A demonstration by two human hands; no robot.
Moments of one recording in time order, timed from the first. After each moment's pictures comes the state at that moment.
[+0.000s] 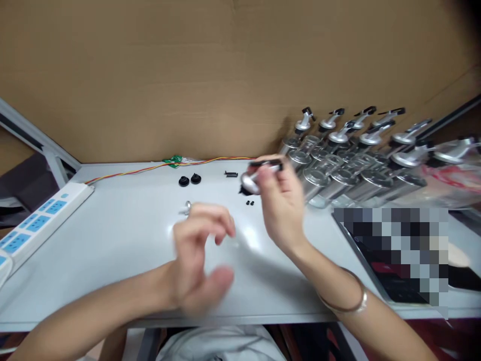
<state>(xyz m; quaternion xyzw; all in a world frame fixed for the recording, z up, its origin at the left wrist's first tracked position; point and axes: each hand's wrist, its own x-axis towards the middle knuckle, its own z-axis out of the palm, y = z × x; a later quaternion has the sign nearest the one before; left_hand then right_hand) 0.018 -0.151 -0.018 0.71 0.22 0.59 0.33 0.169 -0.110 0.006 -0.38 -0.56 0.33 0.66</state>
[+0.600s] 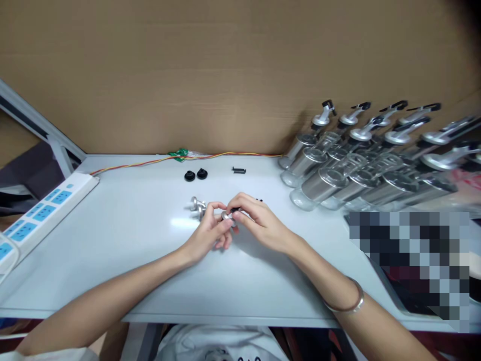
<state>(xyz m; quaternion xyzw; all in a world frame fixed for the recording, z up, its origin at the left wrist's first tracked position) 0.012 -0.114 -0.078 0.53 0.34 0.35 0.70 0.182 -0.104 -0.047 -0.33 -0.80 0.34 0.36</state>
